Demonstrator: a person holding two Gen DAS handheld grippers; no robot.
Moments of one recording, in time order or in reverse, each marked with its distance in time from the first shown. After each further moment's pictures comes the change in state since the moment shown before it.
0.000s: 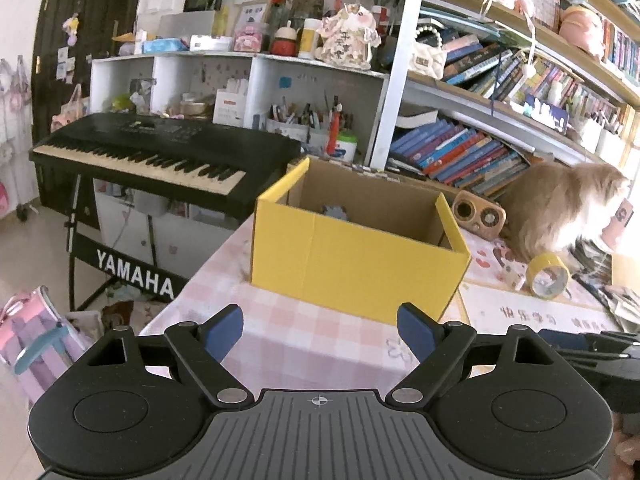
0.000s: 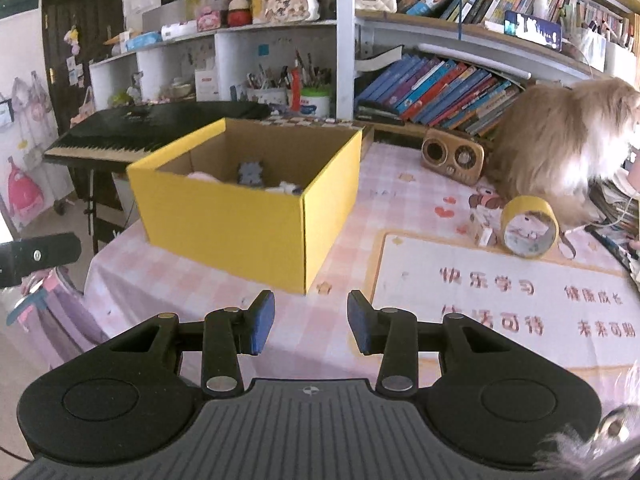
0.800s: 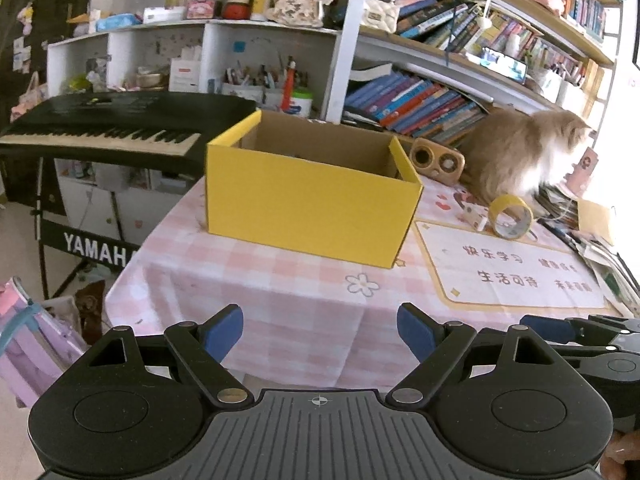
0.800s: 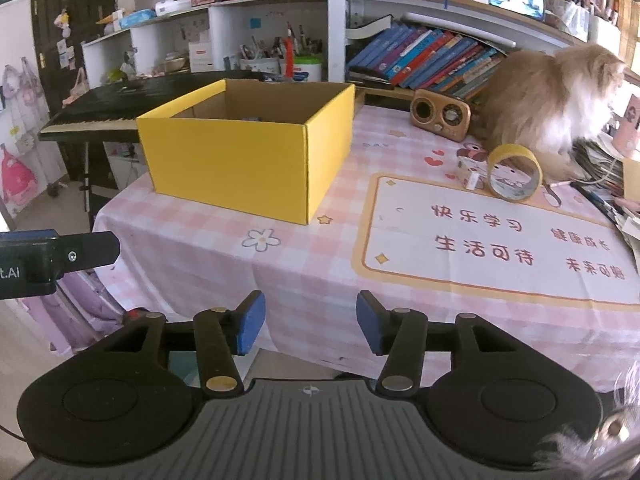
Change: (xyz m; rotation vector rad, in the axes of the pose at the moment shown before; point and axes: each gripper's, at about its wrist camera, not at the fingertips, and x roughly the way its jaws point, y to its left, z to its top) left arm -0.002 -0.015 -0.028 0.073 0.108 -0.112; right arm -0.026 0.010 -0.043 0.027 0.068 -0.038
